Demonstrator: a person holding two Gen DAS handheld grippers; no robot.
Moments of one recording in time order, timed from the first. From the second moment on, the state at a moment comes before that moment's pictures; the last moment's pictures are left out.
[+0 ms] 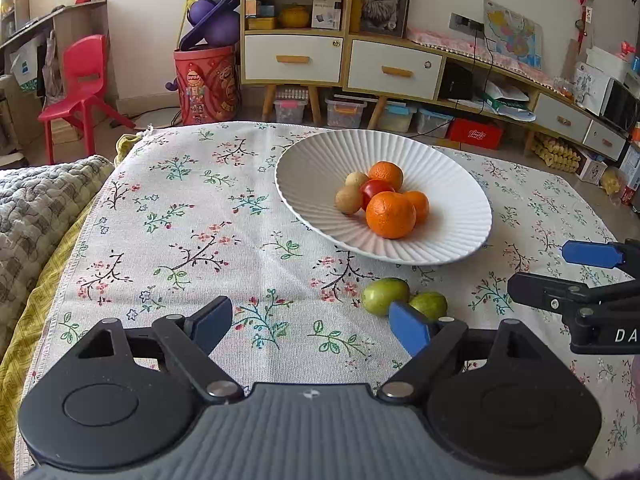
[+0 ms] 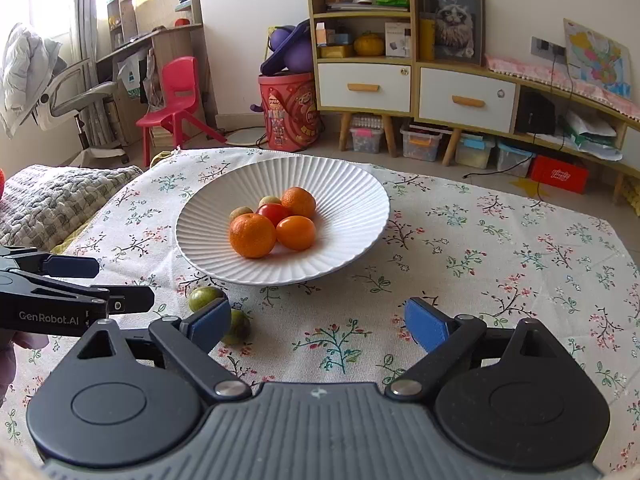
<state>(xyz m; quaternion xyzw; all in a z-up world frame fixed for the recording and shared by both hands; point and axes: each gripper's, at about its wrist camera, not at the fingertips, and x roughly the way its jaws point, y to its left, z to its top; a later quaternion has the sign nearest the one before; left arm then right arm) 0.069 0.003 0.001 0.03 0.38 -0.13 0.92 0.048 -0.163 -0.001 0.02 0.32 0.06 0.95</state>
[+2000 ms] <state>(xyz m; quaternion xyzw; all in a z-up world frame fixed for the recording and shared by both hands) 0.081 -0.007 -0.029 0.04 0.40 -0.12 0.91 0.062 -0.141 -0.033 -0.04 0.34 0.12 0.93</state>
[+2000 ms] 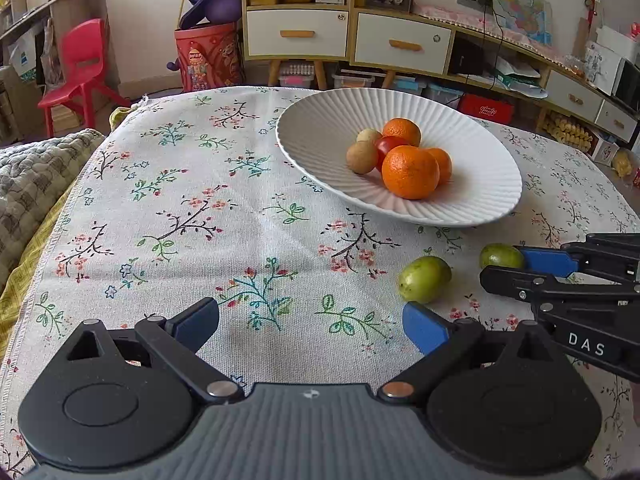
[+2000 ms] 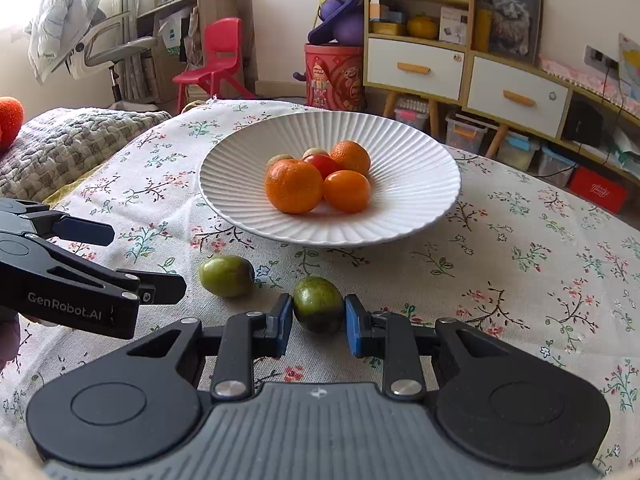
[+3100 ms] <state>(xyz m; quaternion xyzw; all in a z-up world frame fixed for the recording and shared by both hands) 0.085 -0.053 -0.029 0.06 0.40 -0.21 0.89 0.059 -0.168 -0.035 -0.02 0.34 0.10 0.93</state>
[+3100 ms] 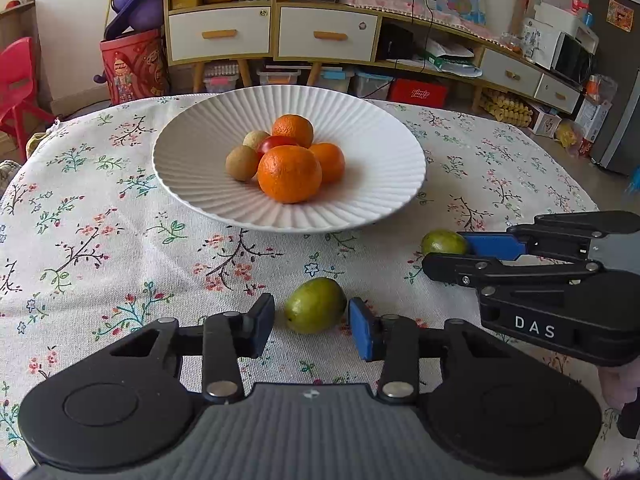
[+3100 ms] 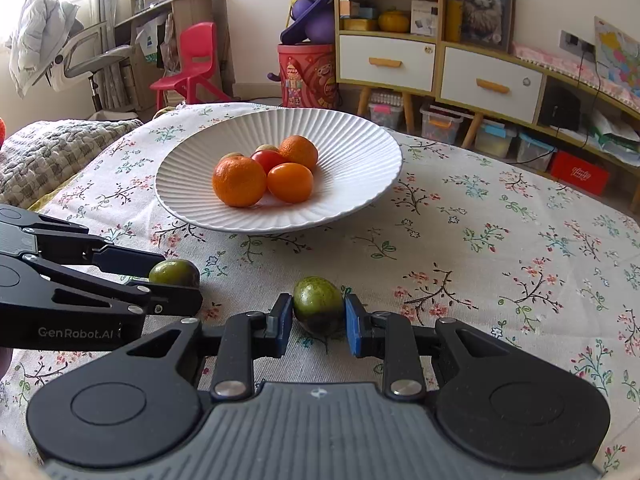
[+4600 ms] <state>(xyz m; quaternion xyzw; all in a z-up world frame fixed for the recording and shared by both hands) 0.081 -0.048 -0.026 0.07 0.40 -0.21 0.89 0.054 -0.164 -0.029 -0.02 0.34 0.10 0.93</state>
